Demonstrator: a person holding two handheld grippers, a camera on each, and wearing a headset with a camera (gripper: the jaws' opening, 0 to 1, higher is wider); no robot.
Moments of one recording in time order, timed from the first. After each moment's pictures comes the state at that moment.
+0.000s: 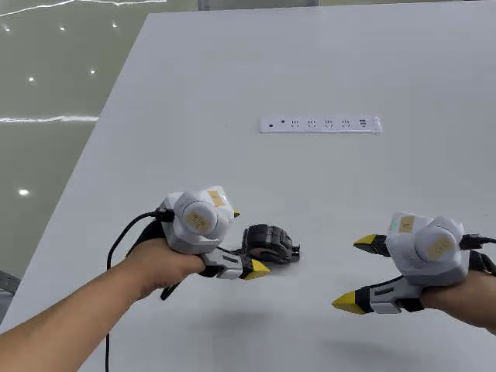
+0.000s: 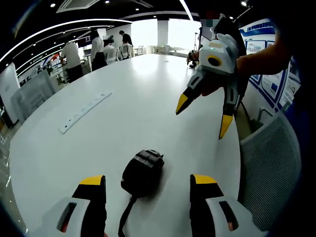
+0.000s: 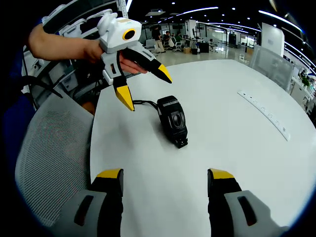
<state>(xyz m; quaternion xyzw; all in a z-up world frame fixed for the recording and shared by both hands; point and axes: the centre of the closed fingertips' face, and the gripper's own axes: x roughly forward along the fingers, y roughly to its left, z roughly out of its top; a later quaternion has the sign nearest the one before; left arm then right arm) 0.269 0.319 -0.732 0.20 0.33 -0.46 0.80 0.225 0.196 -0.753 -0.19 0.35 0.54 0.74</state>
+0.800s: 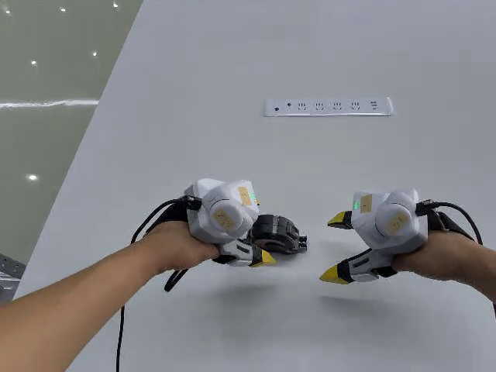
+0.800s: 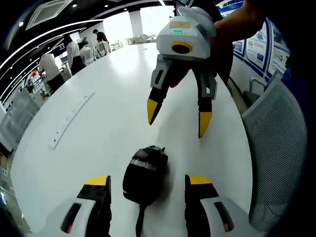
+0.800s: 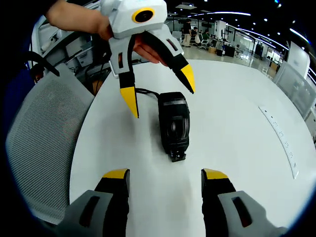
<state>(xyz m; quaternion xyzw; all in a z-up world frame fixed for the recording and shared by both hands) 0.281 0.305 -0.761 0.30 0.32 -0.51 0.74 0.255 0.231 -0.788 -0.27 0.33 0.61 0.67</state>
